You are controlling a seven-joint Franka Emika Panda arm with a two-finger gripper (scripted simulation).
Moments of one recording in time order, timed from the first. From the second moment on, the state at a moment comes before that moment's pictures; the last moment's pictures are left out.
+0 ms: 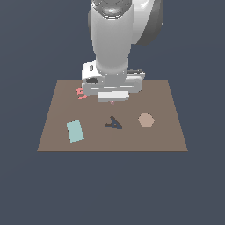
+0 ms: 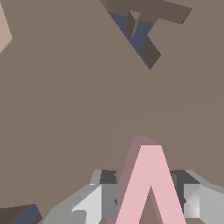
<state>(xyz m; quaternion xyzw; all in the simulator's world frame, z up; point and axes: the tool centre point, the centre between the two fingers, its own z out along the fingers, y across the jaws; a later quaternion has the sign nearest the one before) -0.055 -0.001 0.030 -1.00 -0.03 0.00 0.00</state>
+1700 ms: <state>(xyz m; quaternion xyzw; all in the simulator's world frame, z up) -0.075 0.015 0.035 -0.99 0.10 0.00 0.00</state>
